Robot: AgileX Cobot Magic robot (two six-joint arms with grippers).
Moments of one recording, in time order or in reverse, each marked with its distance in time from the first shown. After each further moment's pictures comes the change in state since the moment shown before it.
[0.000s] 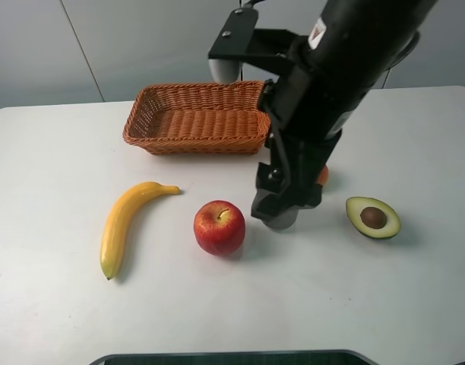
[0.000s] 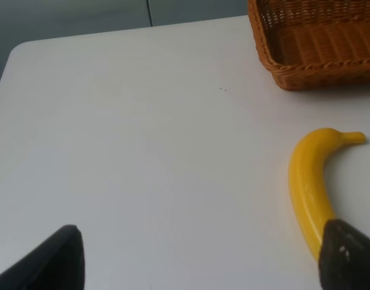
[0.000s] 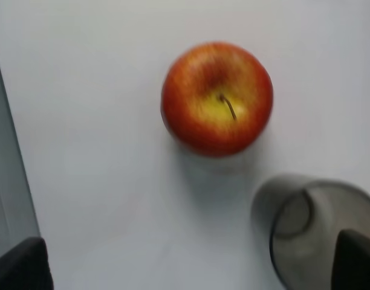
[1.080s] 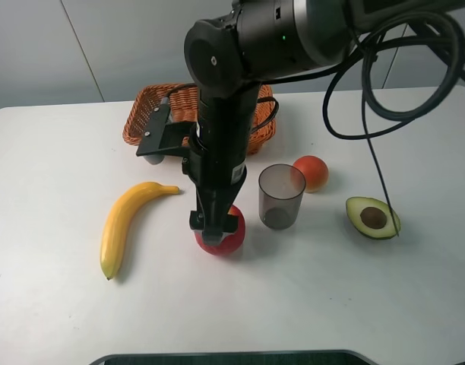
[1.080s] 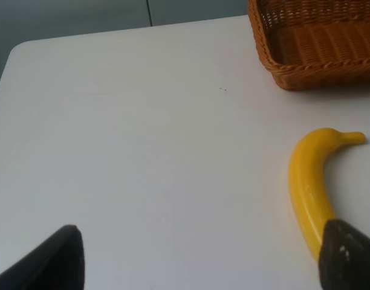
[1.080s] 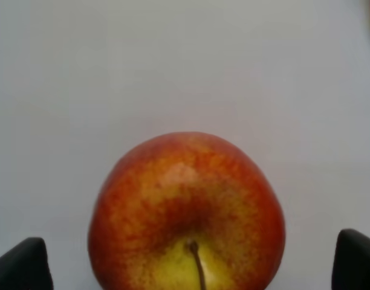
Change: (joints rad) left arm 0.000 0.000 0.000 0.000 0.000 -0.002; right arm 0.092 0.449 -0.219 -0.110 -0.088 -0.003
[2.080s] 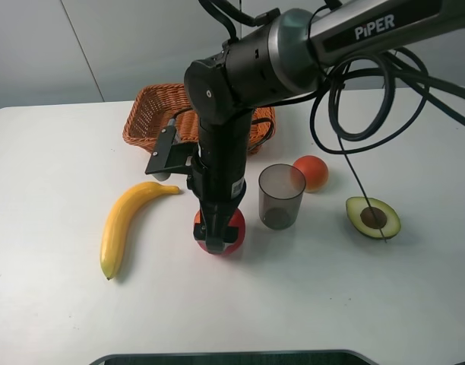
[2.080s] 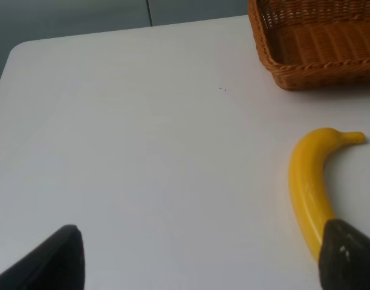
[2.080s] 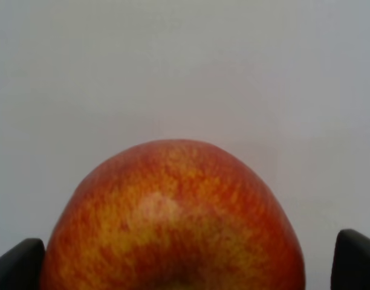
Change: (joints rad) left arm 0.000 0.000 0.000 0.000 0.000 0.000; right arm -0.005 0.090 -0.004 -0.007 -0.036 0.006
